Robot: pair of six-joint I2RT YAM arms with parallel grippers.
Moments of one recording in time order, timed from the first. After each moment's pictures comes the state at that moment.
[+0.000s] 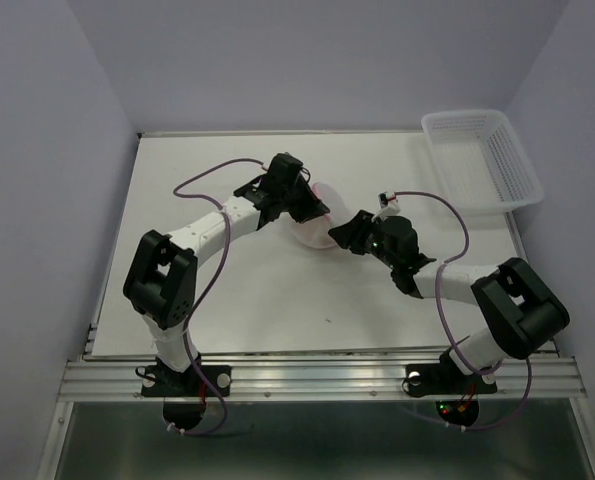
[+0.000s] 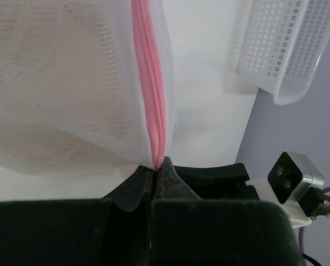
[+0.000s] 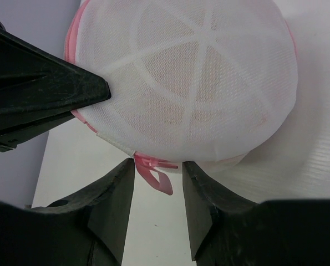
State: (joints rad) left arm -0.62 1.76 1.35 -0.29 0.16 -1.12; right arm 0.54 1.50 0.56 0.68 -0.07 0.79
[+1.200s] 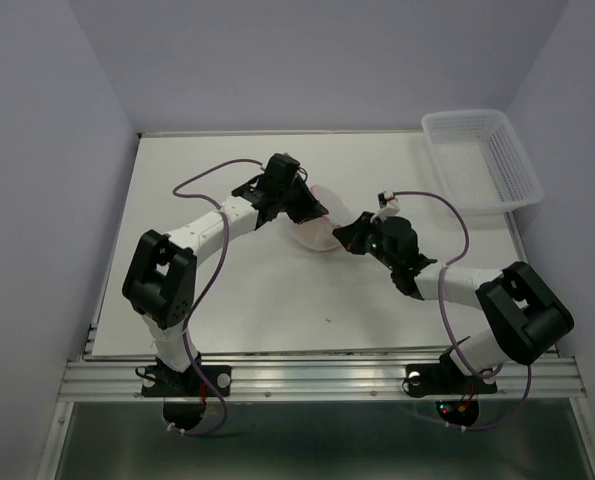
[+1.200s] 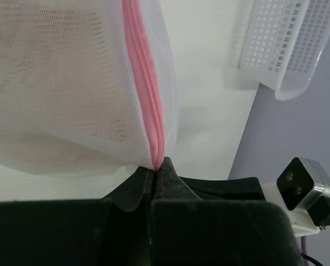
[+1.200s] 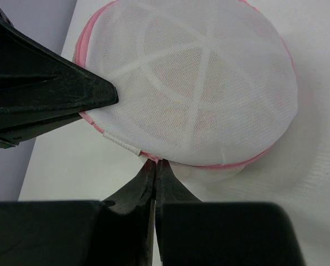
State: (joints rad) left arm -0.60 1.75 1.33 -0.29 0.18 -1.12; right arm 0.56 1.48 0.55 0.68 -0.03 0.73
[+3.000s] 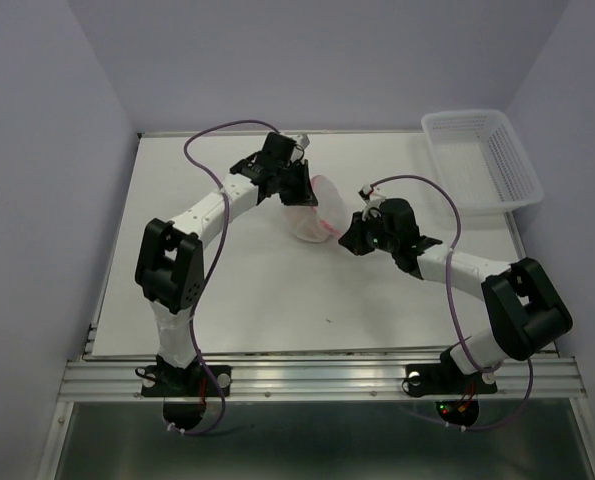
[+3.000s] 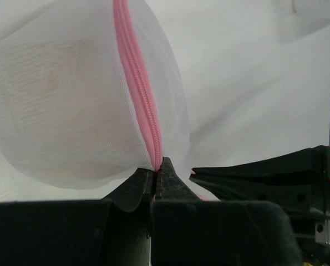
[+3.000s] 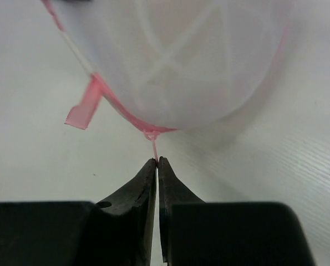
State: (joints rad) left arm -0.53 1.88 1.58 -0.51 0.30 -0.53; right arm 0.48 1.48 0.73 0.29 -0.31 0.31
